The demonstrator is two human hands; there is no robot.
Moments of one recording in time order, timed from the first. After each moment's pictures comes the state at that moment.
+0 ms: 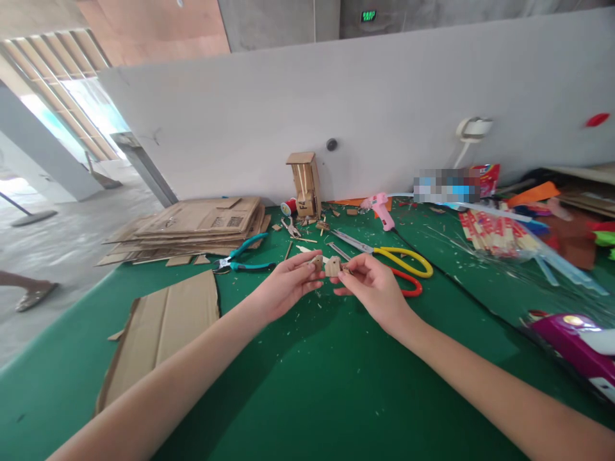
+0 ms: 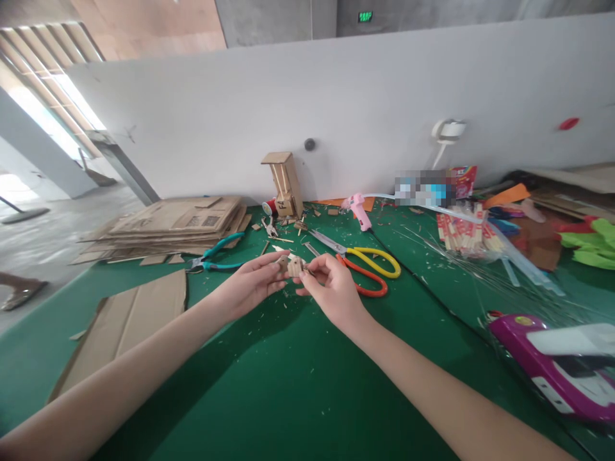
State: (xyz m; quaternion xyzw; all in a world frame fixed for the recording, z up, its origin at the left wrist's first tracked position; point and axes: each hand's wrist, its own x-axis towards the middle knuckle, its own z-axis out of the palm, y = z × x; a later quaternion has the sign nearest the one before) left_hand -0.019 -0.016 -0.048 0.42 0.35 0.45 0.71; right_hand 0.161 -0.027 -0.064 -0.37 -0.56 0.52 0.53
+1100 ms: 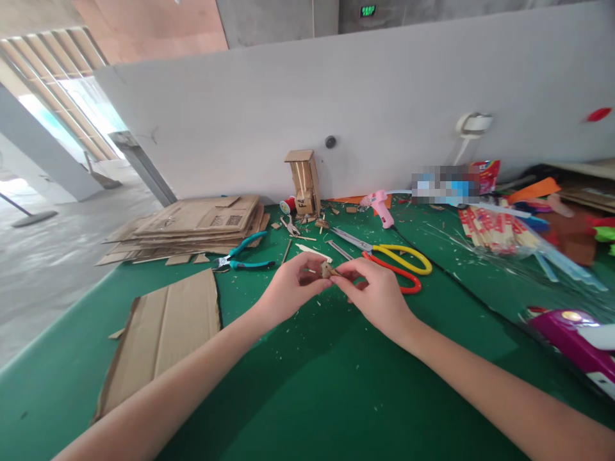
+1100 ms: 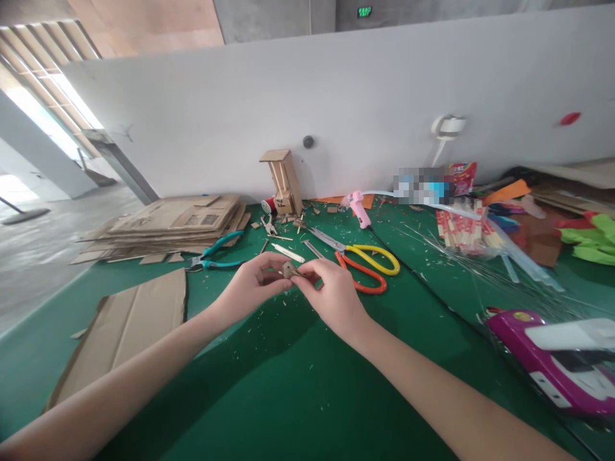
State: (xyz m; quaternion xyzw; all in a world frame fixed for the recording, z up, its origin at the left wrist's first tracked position) left_hand -0.009 -0.031 -0.042 0.68 0.42 0.40 0.44; right_hand 0.167 -0.035 -0.061 -0.43 -0.74 0.23 0.47
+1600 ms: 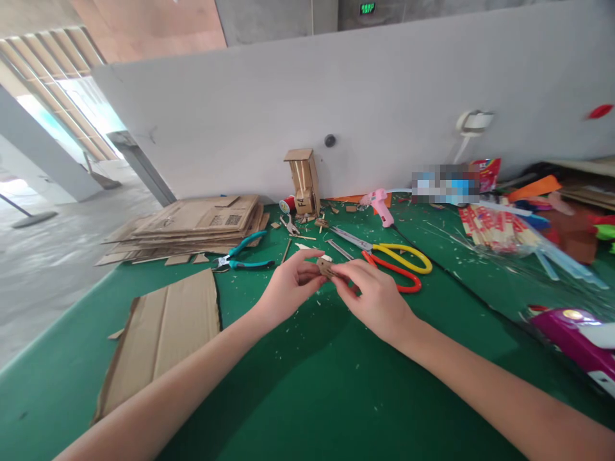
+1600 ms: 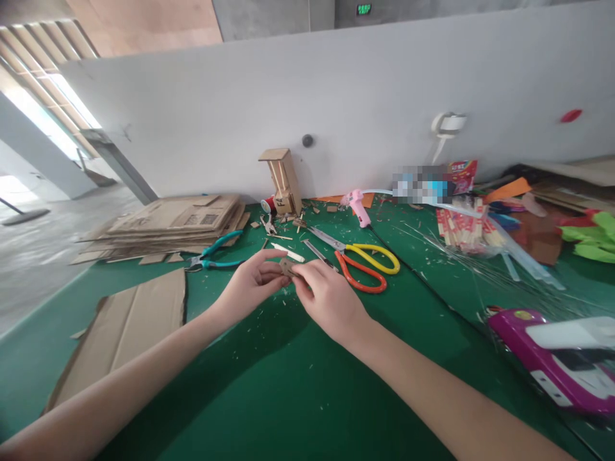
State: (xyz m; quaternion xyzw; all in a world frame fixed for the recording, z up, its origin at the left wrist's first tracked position) left_hand -0.009 -0.029 -0.047 0.64 0.40 0.43 0.49; right_hand 0.167 -0.038 -0.063 -0.35 -0.81 0.01 0.46
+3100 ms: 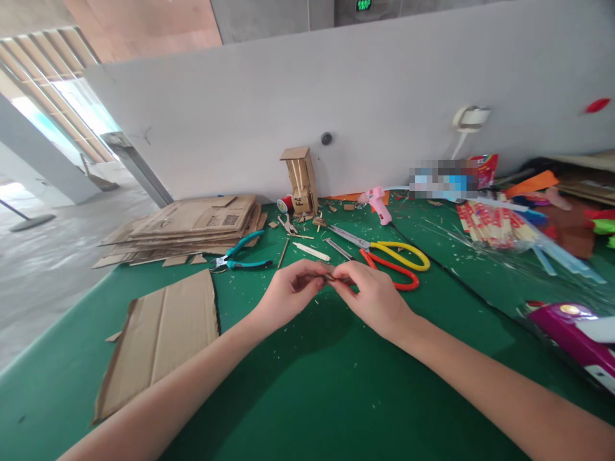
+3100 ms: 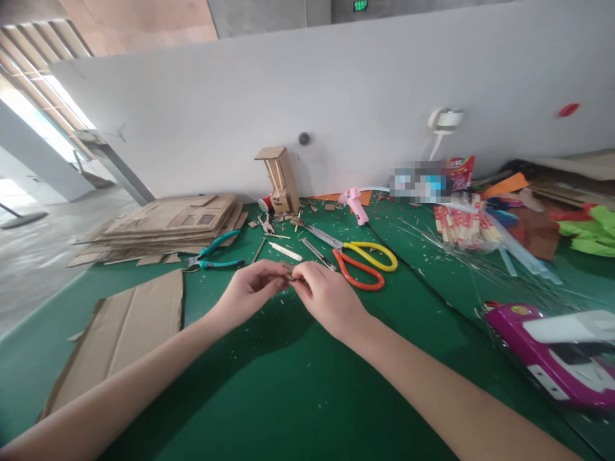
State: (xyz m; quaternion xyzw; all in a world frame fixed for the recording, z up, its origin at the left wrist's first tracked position) left_hand -0.009 -0.035 -0.053 0.71 0.36 0.43 0.43; right_hand 0.173 -0.034 -0.068 -0.36 -0.82 0.06 0.43
